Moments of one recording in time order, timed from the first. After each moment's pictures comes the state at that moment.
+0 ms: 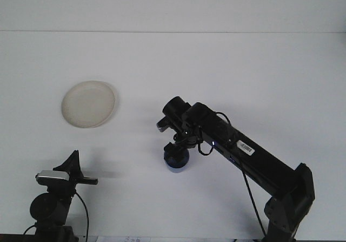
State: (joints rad) left arm -0.03 0.00 0.03 0.02 0.00 0.09; right arm 0.74 1.84 1.68 -1.24 -0.08 0.04
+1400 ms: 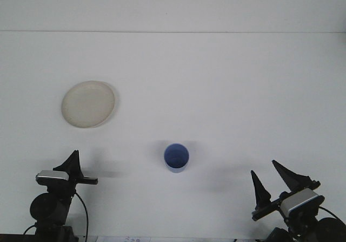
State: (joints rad) left arm -0.03 0.00 0.03 0.02 0.00 0.05; right arm 0.75 0.10 0.64 -0.65 0.29 0.07
